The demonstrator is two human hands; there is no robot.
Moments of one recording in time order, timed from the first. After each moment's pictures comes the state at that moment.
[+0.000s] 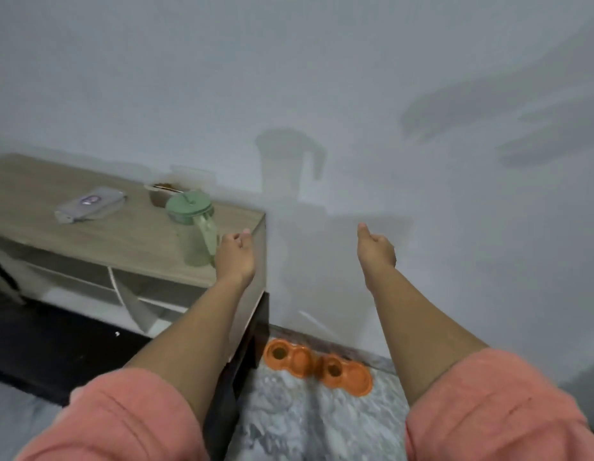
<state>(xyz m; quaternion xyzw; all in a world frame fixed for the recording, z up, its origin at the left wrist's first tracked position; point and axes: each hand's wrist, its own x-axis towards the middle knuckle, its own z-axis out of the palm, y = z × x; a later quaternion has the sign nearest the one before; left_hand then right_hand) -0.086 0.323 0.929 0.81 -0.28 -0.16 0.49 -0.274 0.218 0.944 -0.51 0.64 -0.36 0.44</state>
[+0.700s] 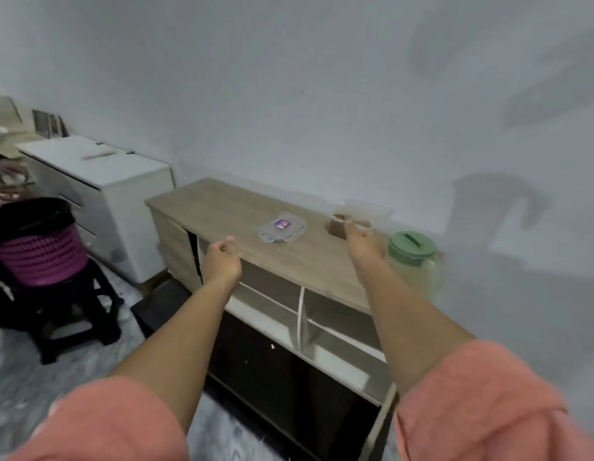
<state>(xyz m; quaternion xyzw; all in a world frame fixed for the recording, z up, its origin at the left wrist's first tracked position) 0.316 0.585 0.955 0.84 -0.11 -0.09 0.53 0.159 0.428 0.991 -0.66 0.50 -0.30 0.48</state>
